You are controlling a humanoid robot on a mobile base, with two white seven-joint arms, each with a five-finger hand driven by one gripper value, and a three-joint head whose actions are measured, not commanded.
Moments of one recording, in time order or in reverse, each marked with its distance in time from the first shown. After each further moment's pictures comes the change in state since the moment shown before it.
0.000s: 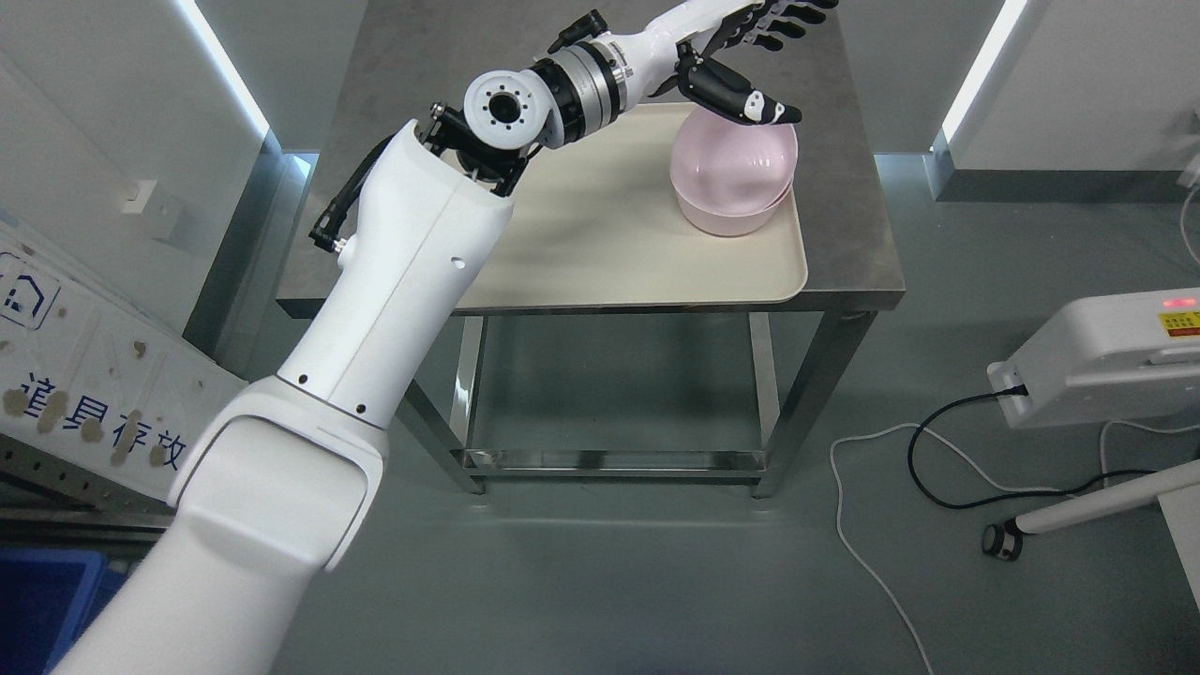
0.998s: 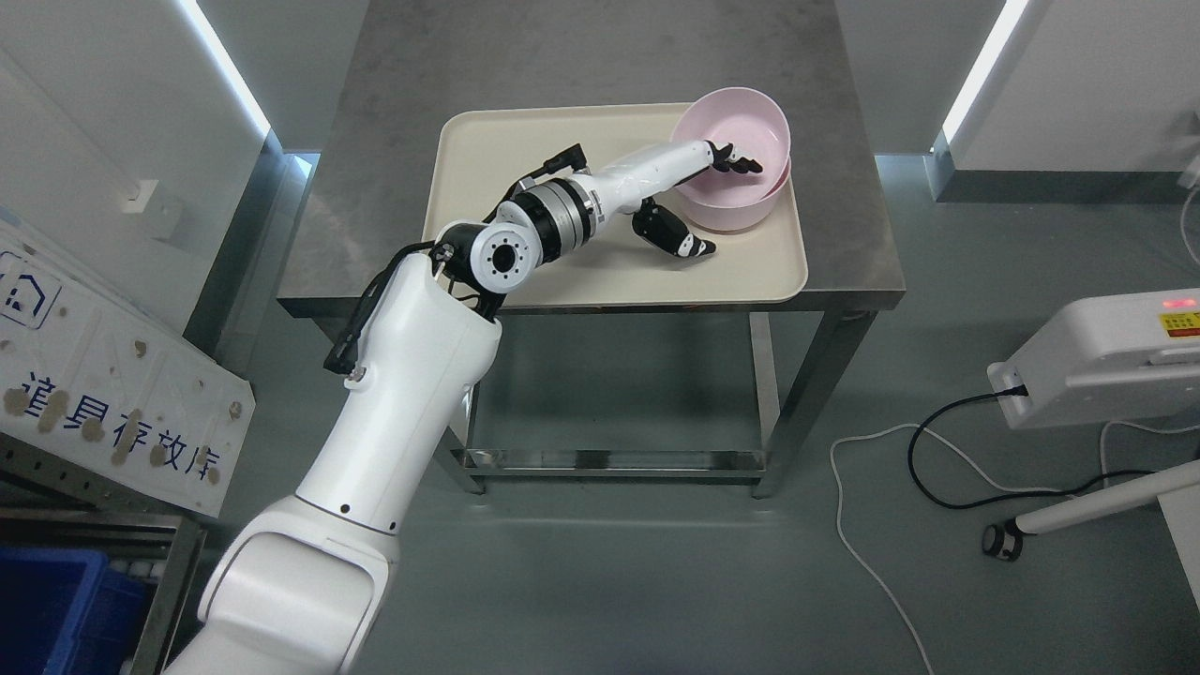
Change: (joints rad) left arm 0.242 0.000 0.114 -0.141 -0.668 -0.122 0.002; right arm 0.000 0.000 0.000 0.000 0.000 0.000 -0.008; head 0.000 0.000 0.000
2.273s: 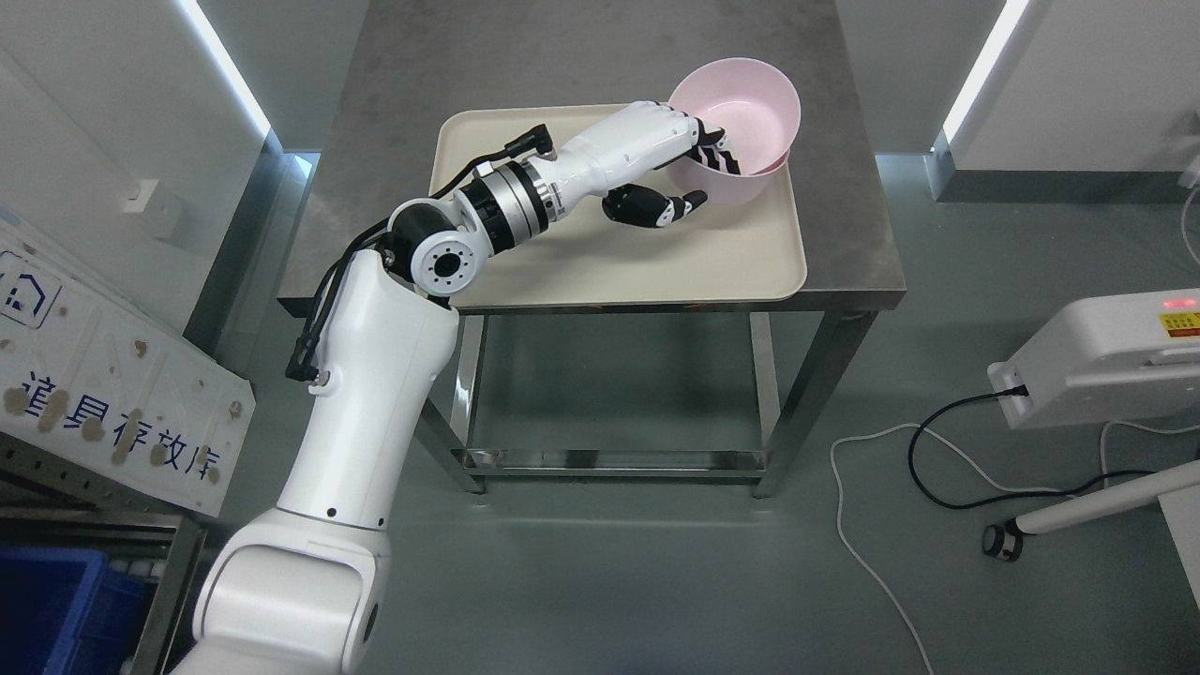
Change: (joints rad) left arm 0.033 0.000 0.239 -0.022 -0.078 -0.482 -0.030; right arm 0.000 0.000 0.000 0.000 0.000 0.000 0.004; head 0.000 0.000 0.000
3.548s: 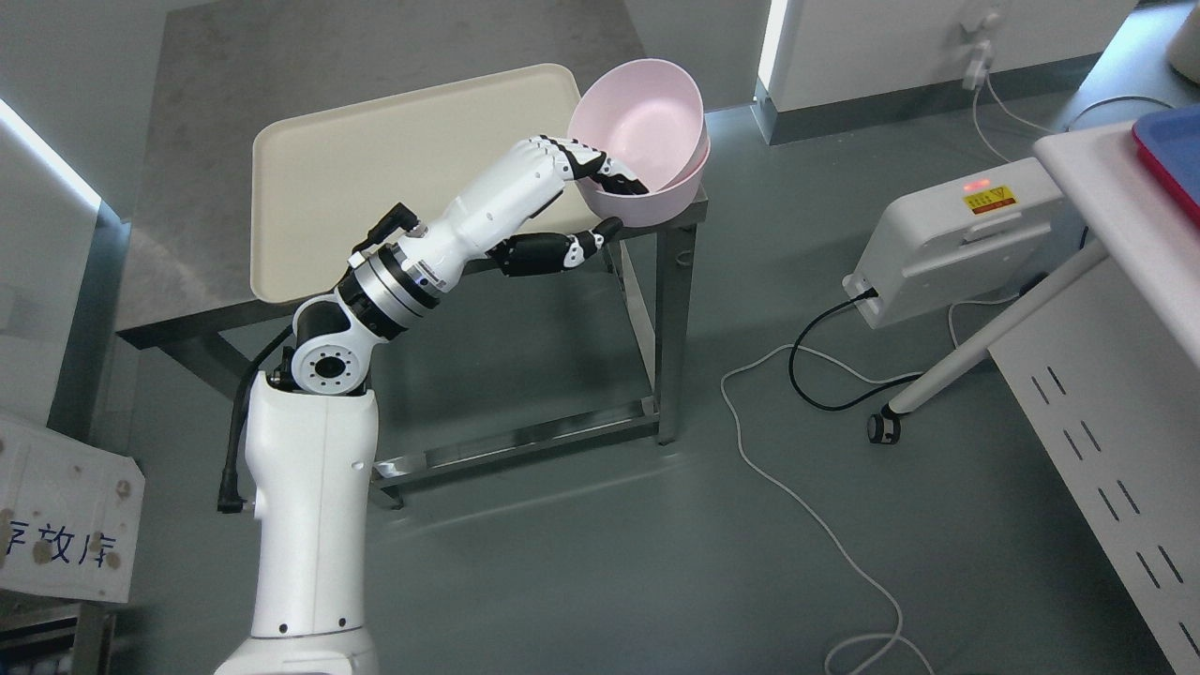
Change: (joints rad) left arm 0.263 0.000 0.276 -0.260 0.232 -0.134 -0.102; right arm 0.000 0.000 0.000 0.000 0.000 0.000 -0.002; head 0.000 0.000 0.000
